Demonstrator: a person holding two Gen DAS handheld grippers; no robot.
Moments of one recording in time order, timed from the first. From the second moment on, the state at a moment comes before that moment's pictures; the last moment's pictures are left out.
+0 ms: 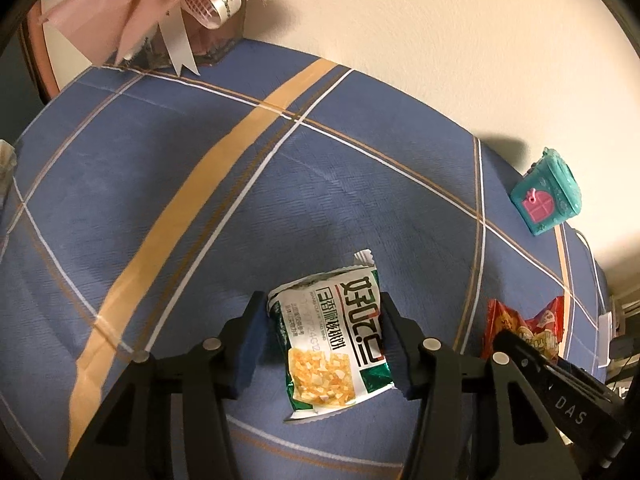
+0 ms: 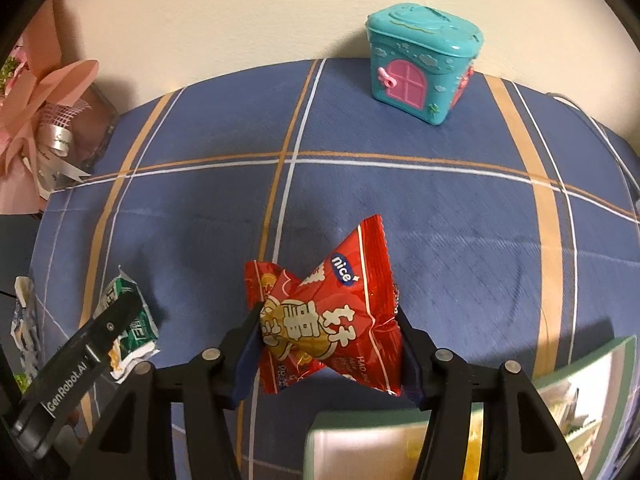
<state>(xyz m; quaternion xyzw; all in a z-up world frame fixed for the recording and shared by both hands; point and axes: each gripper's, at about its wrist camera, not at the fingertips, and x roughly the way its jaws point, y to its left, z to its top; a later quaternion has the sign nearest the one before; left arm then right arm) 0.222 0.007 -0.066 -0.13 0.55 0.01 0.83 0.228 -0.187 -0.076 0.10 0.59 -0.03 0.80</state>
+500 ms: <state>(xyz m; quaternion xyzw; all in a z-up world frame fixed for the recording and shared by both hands) 0.161 0.004 -0.021 -0.13 0.55 -0.01 0.83 0.162 -0.184 -0.031 0.14 0.57 -0.02 0.81</state>
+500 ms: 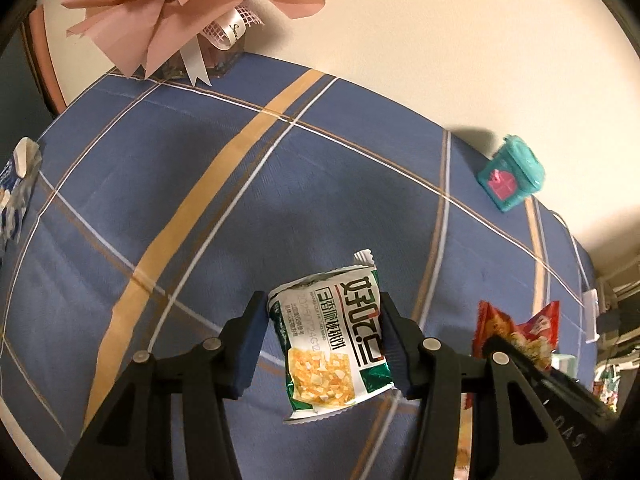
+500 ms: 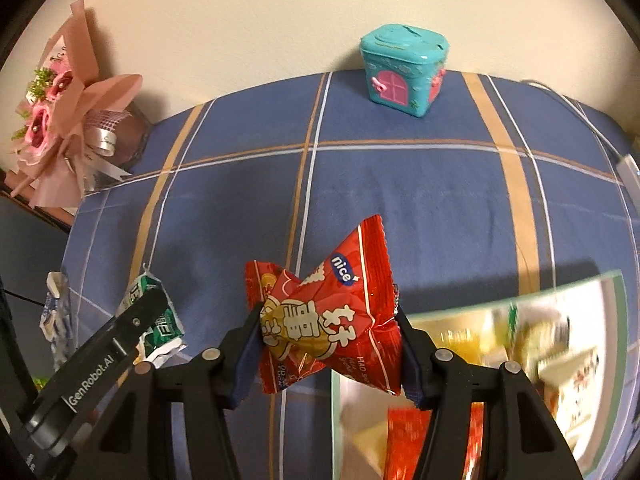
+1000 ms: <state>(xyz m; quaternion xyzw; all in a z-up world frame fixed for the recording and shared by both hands) 0.090 0.004 0.013 -0.12 0.54 -0.02 0.84 0.071 -0.189 -0.002 0.14 0.54 -0.04 0.83</state>
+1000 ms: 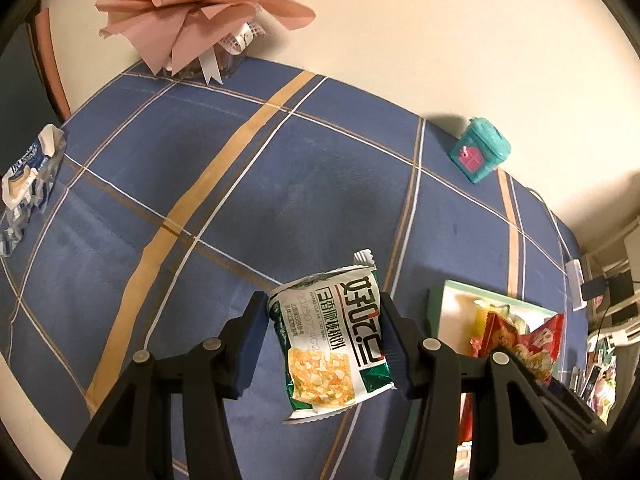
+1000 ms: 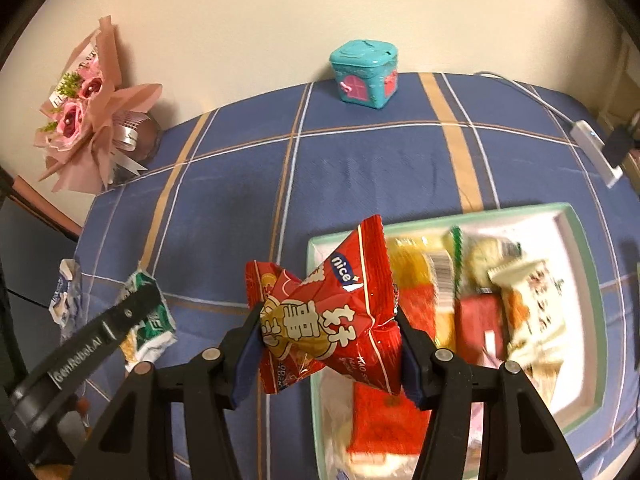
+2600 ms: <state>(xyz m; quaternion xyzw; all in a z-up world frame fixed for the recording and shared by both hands) 0.044 -0.107 0.002 -0.04 0.56 -0.08 0.83 -0.012 -0.302 -0.003 0.20 0.52 -0.11 0.82</state>
